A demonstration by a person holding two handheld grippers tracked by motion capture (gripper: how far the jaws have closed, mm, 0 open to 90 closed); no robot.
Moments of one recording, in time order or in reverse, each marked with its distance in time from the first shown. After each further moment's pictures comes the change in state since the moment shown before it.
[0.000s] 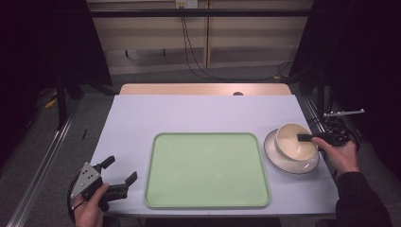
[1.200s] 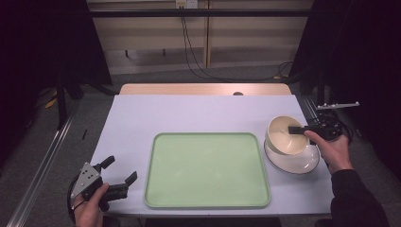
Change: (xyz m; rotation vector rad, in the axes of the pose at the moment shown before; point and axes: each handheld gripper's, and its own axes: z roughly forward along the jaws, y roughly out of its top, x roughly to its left) left arm 0.000 0.000 0.000 0.000 0.009 0.003; right arm 0.034 0.024 0.001 -0.068 0.069 -0.046
